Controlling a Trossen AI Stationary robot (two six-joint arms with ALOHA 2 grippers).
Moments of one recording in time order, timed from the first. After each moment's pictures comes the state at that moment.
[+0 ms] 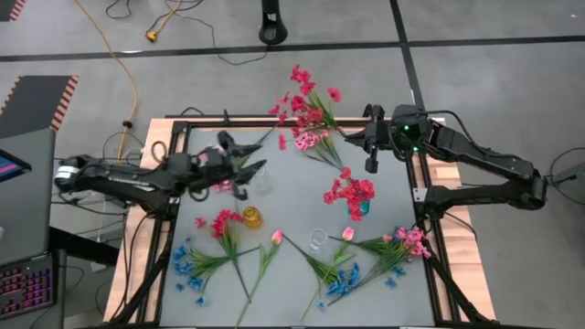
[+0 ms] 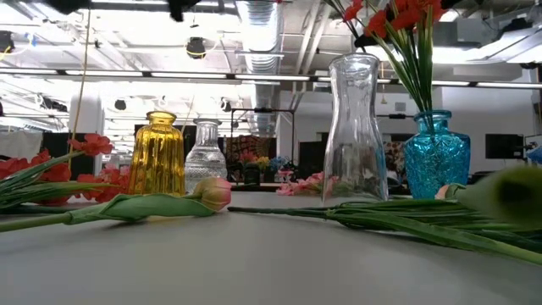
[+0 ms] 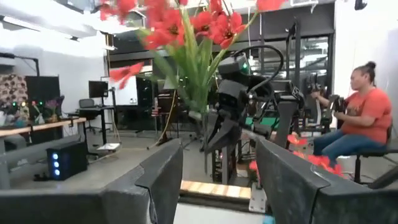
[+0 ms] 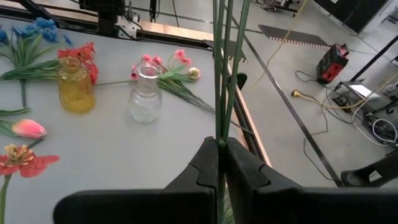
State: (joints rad) left arm 0.01 1.08 0.66 0.72 -0.30 0.12; right arm -0.44 0.97 0.99 -0.41 -0.11 -0.36
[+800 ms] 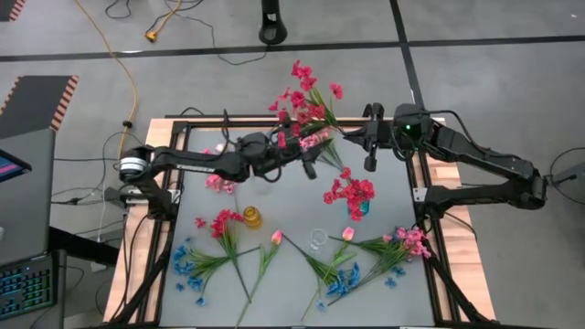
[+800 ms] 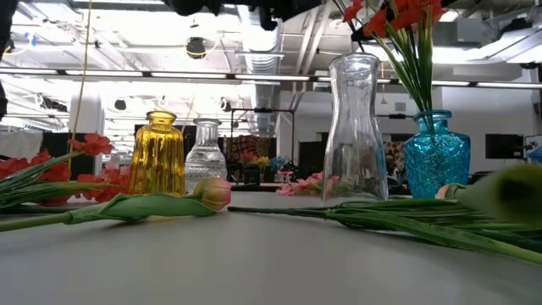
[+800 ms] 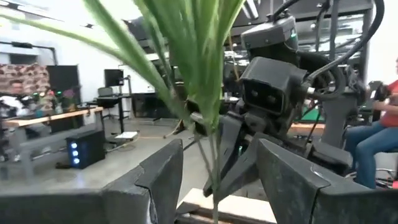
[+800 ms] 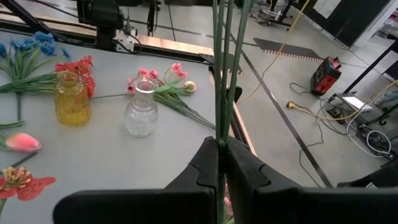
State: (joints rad) left arm 0.12 1.72 1.27 0.71 -0.26 0.10; right arm -0.43 0.97 0.99 -0.35 -0.10 -0.37
